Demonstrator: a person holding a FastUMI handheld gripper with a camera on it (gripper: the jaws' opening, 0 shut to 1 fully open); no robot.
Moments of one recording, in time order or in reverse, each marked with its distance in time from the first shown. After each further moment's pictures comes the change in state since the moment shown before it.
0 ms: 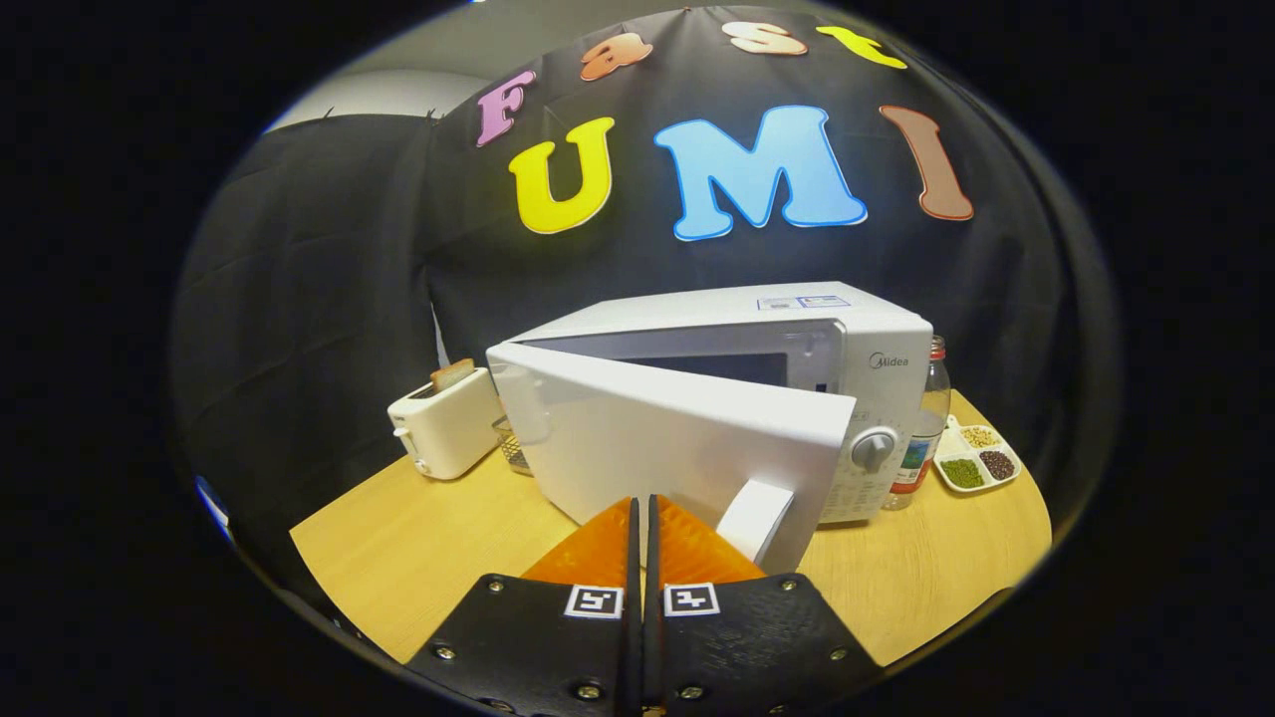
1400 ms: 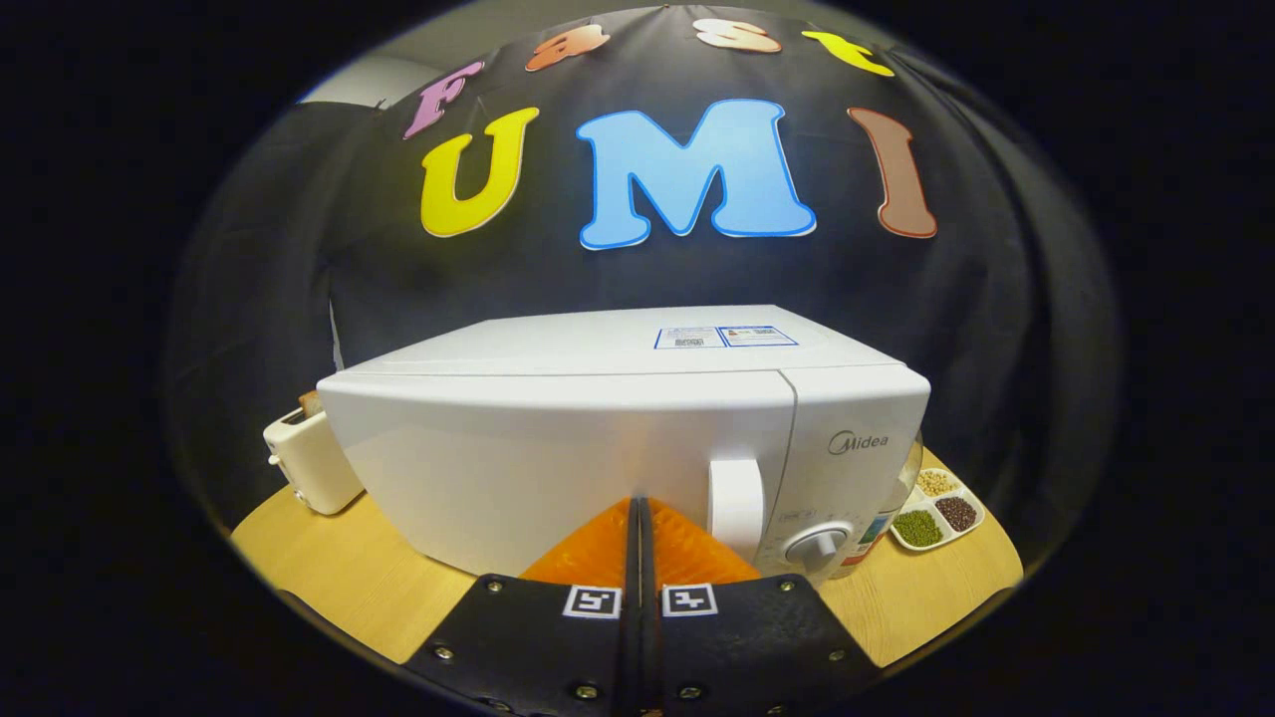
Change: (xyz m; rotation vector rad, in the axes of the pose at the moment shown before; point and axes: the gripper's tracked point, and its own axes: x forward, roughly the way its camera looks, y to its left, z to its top) arm 0.086 -0.079 0.033 -0.005 -0.033 -0.216
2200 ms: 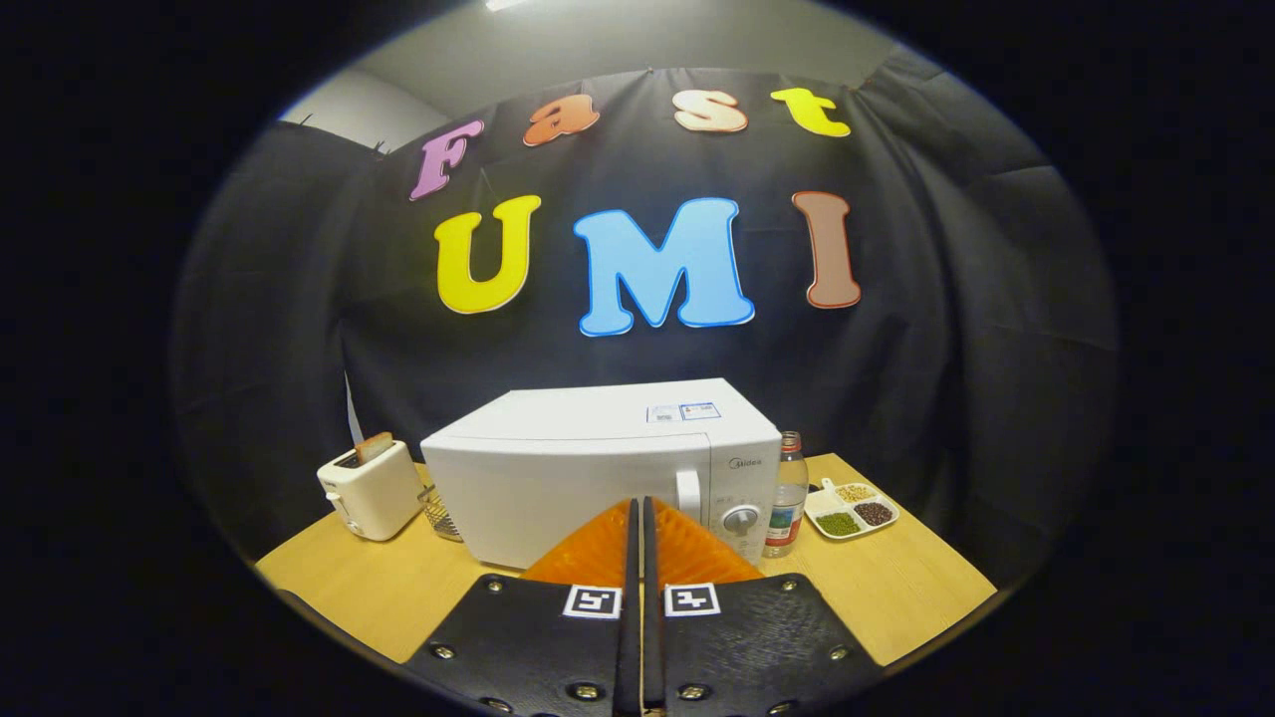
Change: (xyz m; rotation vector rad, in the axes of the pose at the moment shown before) arm -0.195 0.021 0.048 0.025 -0.182 -0.098
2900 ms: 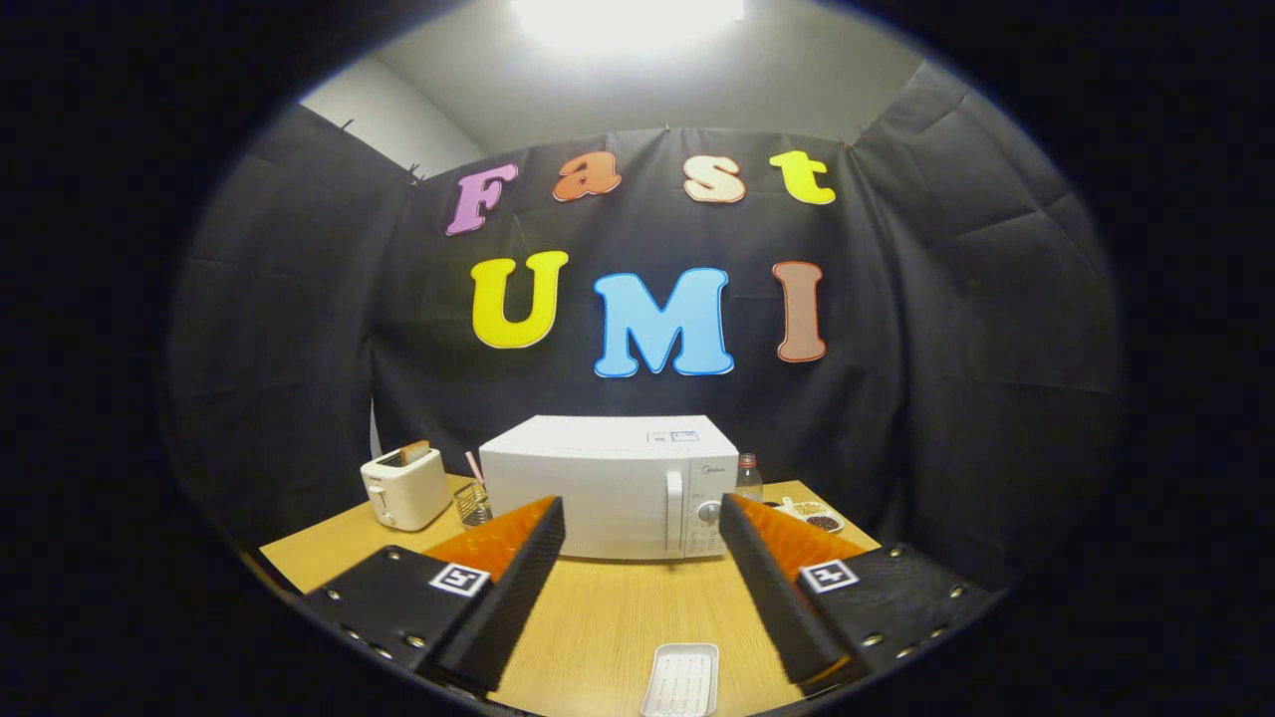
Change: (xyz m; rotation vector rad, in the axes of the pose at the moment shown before) arm -0.149 0.012 0.012 -0.067 -0.110 -0.014
